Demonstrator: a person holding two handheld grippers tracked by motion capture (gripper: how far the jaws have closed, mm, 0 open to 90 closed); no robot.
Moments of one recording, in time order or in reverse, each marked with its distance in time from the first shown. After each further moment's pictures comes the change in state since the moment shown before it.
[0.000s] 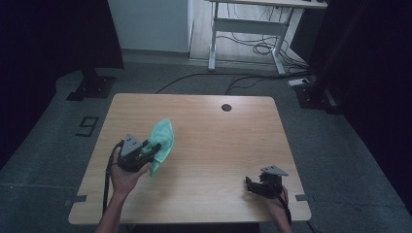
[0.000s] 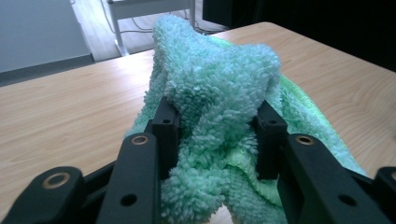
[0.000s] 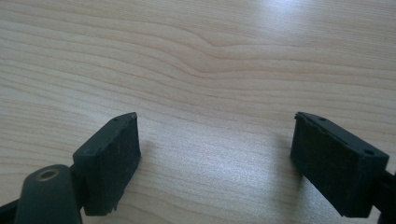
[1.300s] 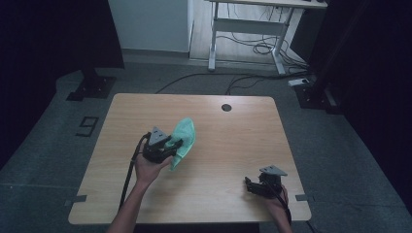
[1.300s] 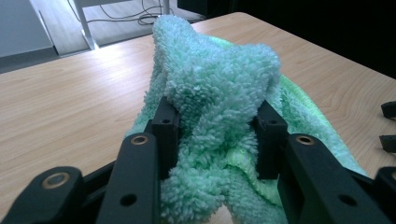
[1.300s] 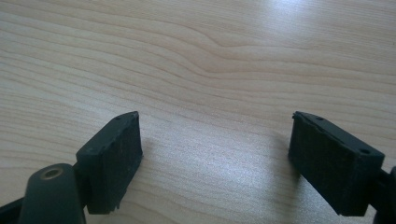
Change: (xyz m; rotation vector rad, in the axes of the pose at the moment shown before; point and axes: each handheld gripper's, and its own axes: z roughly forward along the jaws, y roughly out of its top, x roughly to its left) left arm -0.026 0.017 0.063 0.049 -0.090 0.003; right arm 0.002 0.000 0.000 0.002 0.010 -0.027
